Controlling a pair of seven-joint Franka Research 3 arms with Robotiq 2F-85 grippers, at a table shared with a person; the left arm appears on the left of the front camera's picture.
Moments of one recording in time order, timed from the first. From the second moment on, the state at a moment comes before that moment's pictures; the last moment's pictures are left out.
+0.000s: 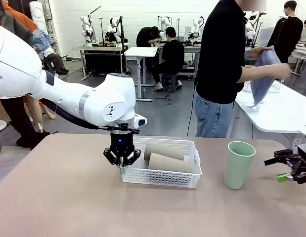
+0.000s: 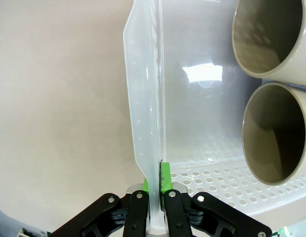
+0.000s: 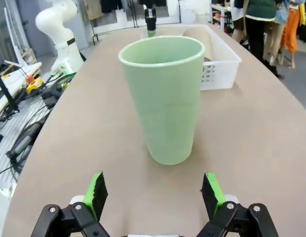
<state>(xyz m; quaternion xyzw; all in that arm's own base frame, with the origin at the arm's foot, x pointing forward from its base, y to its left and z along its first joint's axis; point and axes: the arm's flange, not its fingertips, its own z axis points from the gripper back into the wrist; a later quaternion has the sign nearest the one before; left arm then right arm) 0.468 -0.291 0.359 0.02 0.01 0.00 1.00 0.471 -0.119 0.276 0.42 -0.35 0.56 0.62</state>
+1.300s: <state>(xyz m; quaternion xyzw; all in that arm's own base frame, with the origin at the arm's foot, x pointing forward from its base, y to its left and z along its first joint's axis) 0.468 -0.291 0.359 0.02 0.01 0.00 1.00 0.499 -0.074 0.235 0.34 -0.35 0.56 0.67</state>
